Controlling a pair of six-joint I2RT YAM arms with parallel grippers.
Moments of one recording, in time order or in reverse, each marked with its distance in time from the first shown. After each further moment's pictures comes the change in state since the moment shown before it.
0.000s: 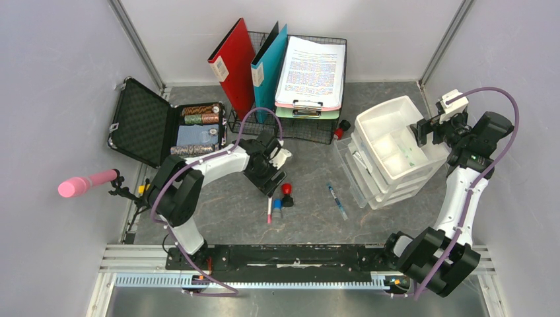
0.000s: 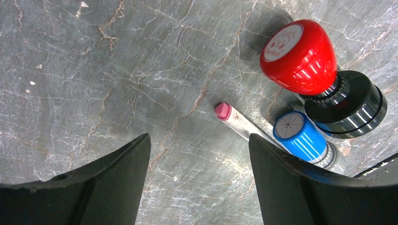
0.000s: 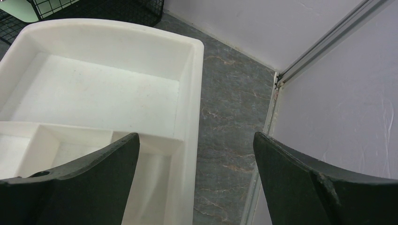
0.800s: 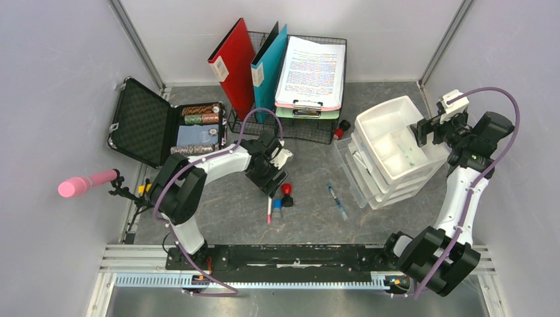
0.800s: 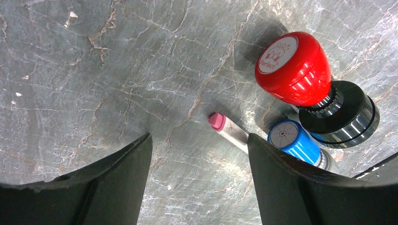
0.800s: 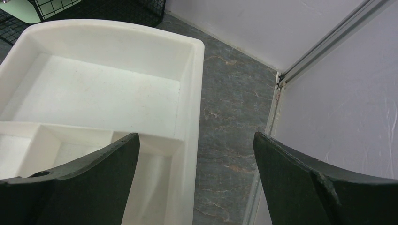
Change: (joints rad) left arm 0.000 0.026 0.000 0.022 0.027 -0.022; right arm -0.006 0.004 0.000 -0.001 -0.010 0.004
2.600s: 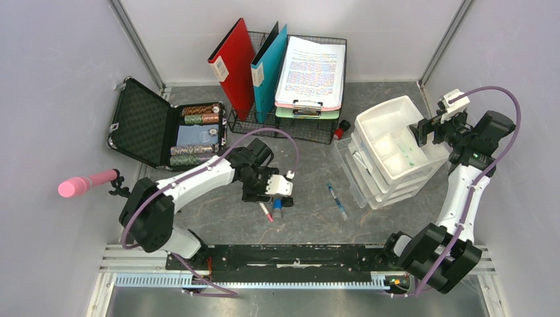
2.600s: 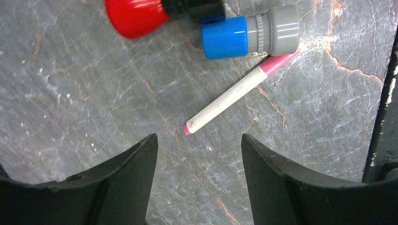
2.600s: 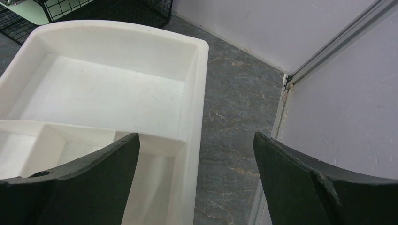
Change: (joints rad) left arm -0.046 -0.290 -0.099 -0.164 0.113 0.896; right arm -0.007 0.021 0.013 -0.016 -0.034 -0.001
